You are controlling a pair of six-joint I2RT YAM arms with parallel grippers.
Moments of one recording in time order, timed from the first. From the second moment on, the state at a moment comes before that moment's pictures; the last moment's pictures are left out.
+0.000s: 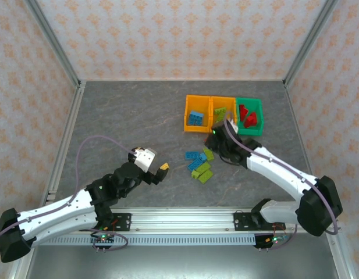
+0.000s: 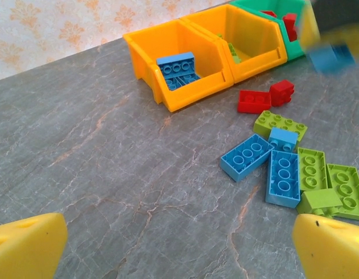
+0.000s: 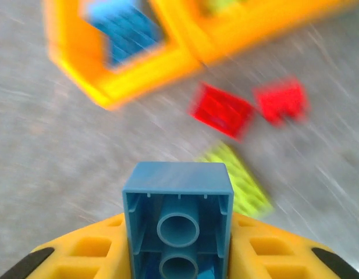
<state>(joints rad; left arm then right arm) -0.94 0.70 0.38 -0.10 -0.42 -0.10 0.64 1.27 0.94 -0.49 0.20 0.95</state>
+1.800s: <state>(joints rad) -0.94 0.79 0.38 -0.09 -0.50 -0.07 0.53 1.65 1.05 -0.58 0.15 0.90</state>
